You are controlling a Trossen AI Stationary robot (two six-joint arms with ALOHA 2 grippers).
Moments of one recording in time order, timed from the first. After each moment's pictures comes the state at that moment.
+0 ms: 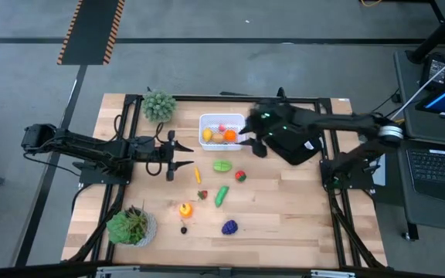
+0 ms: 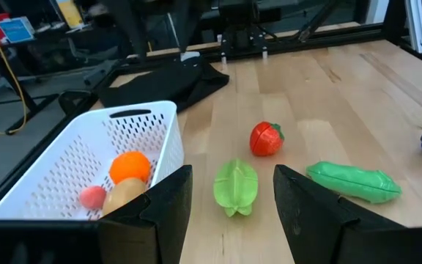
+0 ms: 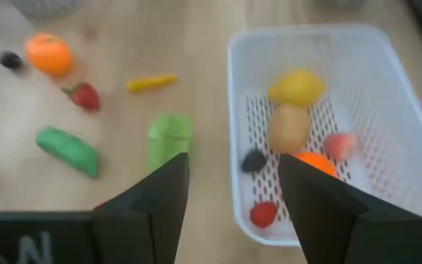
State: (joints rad) left arm 0.04 0.92 0.25 0.41 -0.09 0.14; right arm -0.35 1.47 0.98 -0.21 -0.33 -0.20
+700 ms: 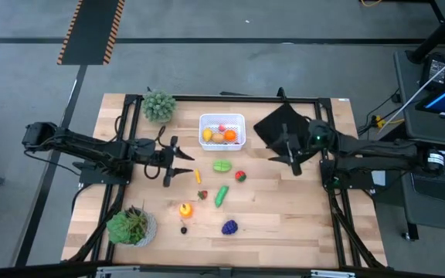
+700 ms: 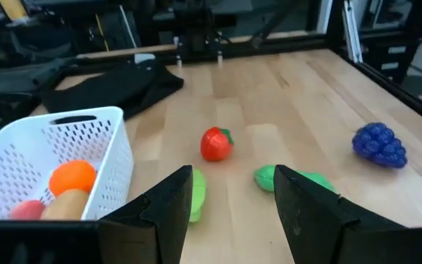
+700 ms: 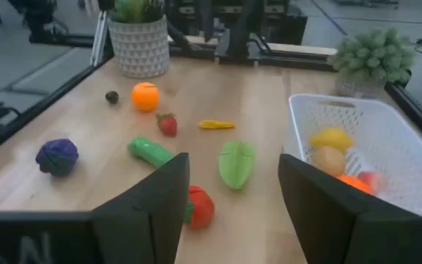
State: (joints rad) left arm -0.02 0.92 0.28 0.37 0.01 0.09; right arm -0.31 0.81 0.33 0.21 -0.45 -0.16
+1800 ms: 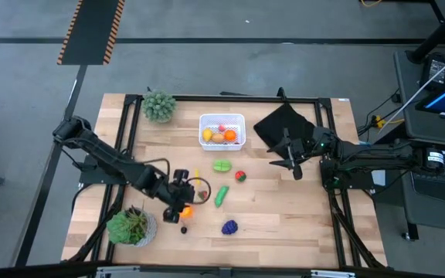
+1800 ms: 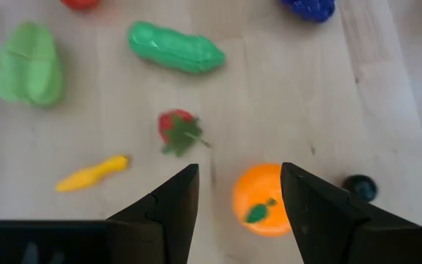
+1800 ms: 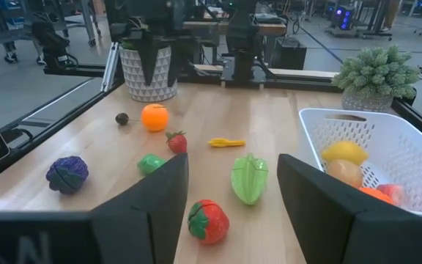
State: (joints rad) left arm -0.48 1.44 0.96 -0.58 -0.21 -0.33; right arm -0.28 0.81 0.17 0.50 -0.45 -0.08
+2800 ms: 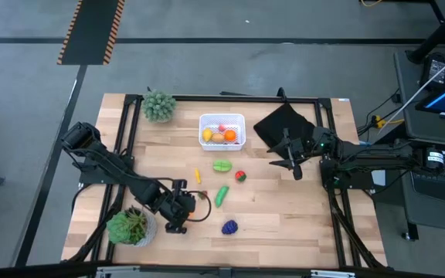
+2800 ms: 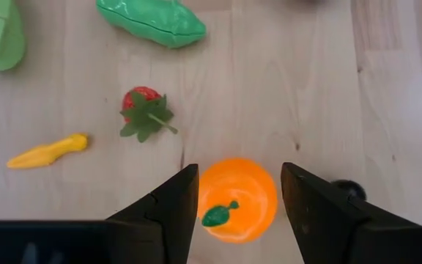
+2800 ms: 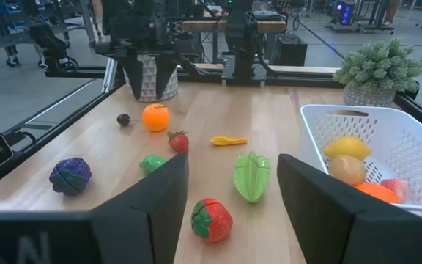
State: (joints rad) left arm -0.57 1.58 1.01 -0.59 -0.28 -0.50; right arm -0.28 0.81 0.17 0.50 -0.44 -0.06
